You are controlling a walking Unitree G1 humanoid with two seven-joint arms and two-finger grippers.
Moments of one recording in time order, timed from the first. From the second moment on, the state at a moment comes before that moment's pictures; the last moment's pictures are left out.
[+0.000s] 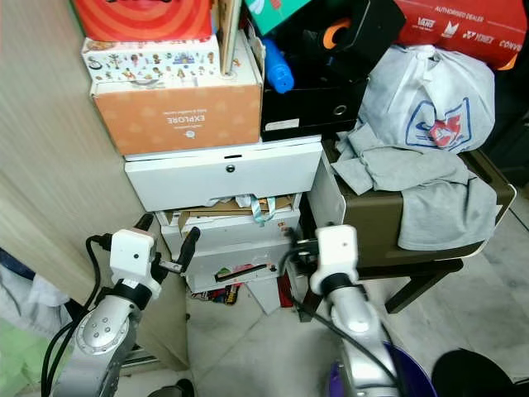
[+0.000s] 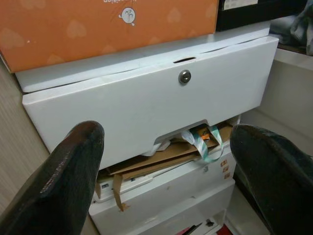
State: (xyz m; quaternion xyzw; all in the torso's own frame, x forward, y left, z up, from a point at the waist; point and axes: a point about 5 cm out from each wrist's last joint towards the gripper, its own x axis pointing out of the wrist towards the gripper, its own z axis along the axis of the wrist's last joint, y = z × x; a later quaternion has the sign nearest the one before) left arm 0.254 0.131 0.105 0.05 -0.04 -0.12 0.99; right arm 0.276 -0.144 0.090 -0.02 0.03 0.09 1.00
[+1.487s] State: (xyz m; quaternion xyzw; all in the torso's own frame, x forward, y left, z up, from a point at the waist) left arm 0.258 0.137 0.104 0.04 -0.03 -0.11 0.99; right arm 0.282 -0.139 0.094 -0.02 0.02 0.09 1.00
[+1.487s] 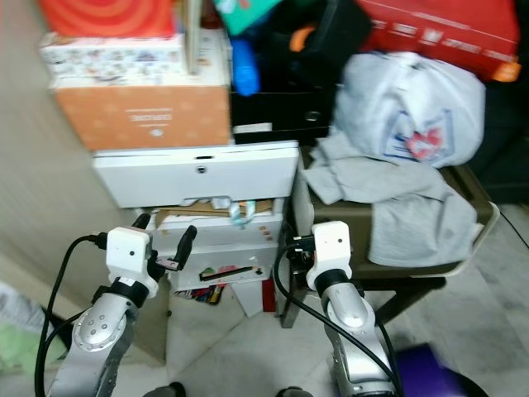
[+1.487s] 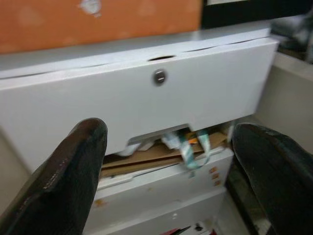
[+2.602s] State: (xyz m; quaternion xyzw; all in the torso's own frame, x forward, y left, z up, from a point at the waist) left arm 0.256 0.131 0.103 0.04 -0.03 -0.11 0.99; right arm 0.284 -0.140 0.091 -0.03 0.02 0.10 0.99
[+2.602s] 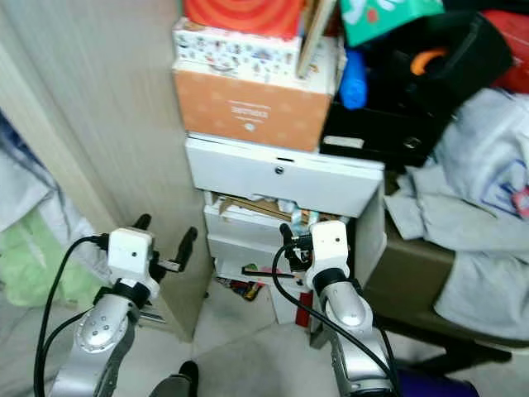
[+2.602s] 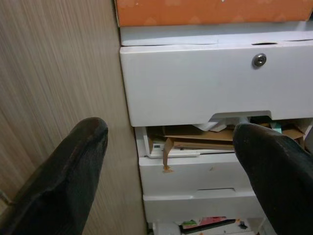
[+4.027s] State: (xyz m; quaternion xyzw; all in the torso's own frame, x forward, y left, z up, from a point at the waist) left arm 0.227 0.165 0.099 0.05 0.00 -0.04 1.00; right arm 0.272 -0.152 0.095 -0.03 0.02 0.09 0.99
